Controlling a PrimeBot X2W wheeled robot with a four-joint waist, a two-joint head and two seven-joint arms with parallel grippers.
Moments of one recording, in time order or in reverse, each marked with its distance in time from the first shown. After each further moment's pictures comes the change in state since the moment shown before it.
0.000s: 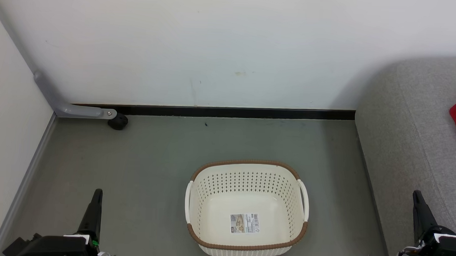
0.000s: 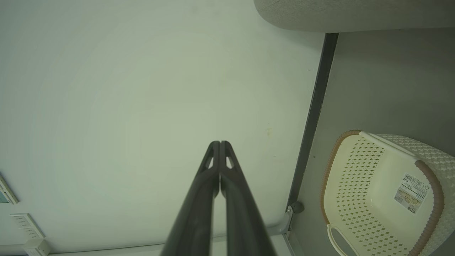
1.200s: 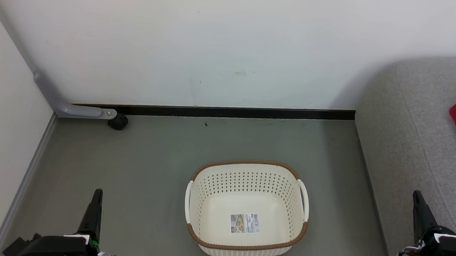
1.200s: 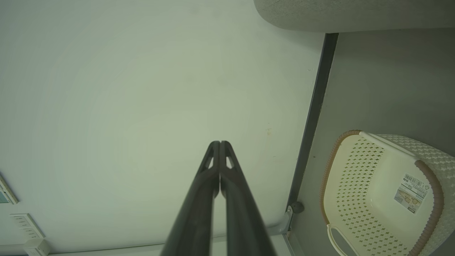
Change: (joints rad) left arm 0.000 0.000 0.000 0.001 0.001 0.000 0.000; right arm 0.000 0.000 0.000 0.000 0.000 0.000 0.000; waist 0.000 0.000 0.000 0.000
